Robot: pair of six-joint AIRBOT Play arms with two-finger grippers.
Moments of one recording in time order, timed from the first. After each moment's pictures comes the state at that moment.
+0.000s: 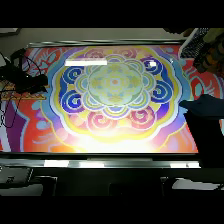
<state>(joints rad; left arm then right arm) 0.01 -1.51 1.77 1.41 -1.56 -1.78 -0.78 -1.58 2.02 -1.34 1.79 2.14</state>
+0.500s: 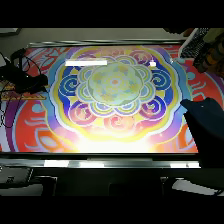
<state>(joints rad) 0.01 -1.51 1.77 1.41 -1.56 -1.78 -0.79 -1.47 1.62 -1.56 1.81 1.96</state>
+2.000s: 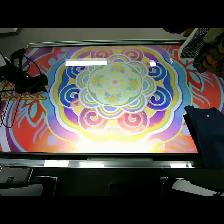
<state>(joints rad) 0.01 -1.51 1.77 1.41 -1.56 -1.78 -0.79 -1.44 1.22 -2.00 1.73 1.94</state>
